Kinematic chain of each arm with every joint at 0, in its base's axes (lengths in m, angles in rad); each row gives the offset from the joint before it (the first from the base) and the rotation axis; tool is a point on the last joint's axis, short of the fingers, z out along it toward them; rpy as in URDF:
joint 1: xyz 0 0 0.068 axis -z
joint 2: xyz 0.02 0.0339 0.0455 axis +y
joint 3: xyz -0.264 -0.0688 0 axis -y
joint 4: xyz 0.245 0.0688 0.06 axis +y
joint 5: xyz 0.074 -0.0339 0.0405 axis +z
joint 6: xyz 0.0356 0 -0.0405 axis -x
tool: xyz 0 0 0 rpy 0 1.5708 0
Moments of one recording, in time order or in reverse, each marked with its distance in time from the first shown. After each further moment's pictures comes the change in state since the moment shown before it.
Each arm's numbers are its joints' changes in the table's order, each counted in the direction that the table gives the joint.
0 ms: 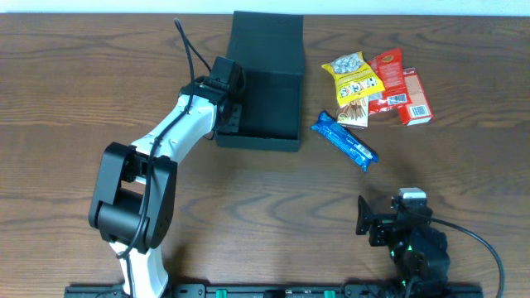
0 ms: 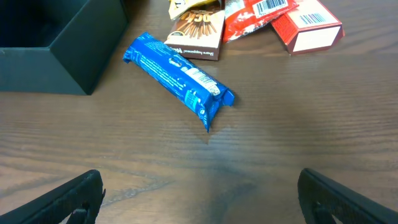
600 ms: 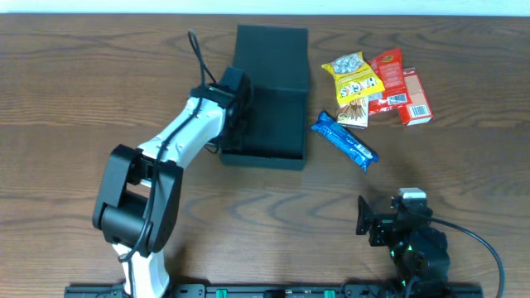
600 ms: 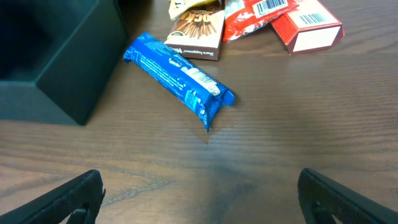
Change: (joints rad) left arm 0.061 -0.006 0.003 0.210 -0.027 0.039; right arm 0.000 0.000 0.000 0.000 0.000 0.000
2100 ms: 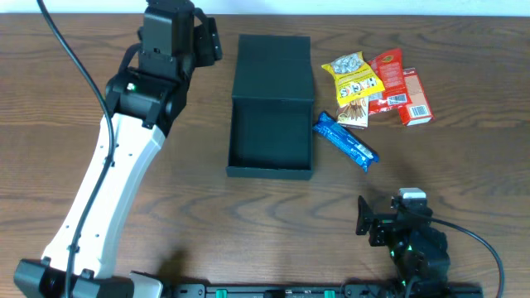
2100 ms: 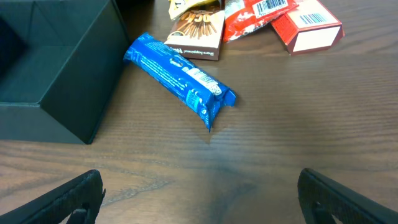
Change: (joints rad) left arm -0.119 -0.403 0.239 -0.270 0.208 0.063; right arm 0.000 0.000 0.000 0.000 0.000 0.000
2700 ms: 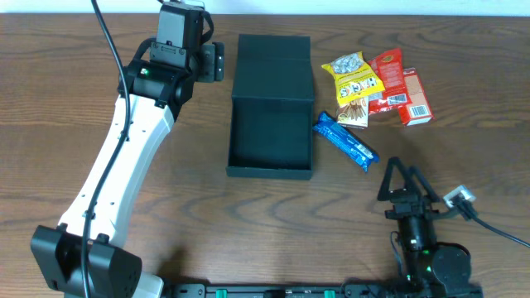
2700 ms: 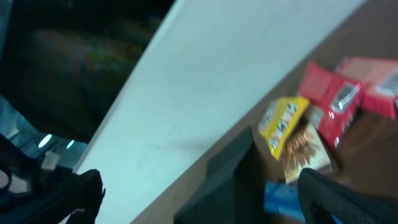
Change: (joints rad) left arm -0.013 0.095 0.000 0.126 -0.063 -0.171; right arm 0.008 0.005 -0.007 -0.573 -0.028 -0.778
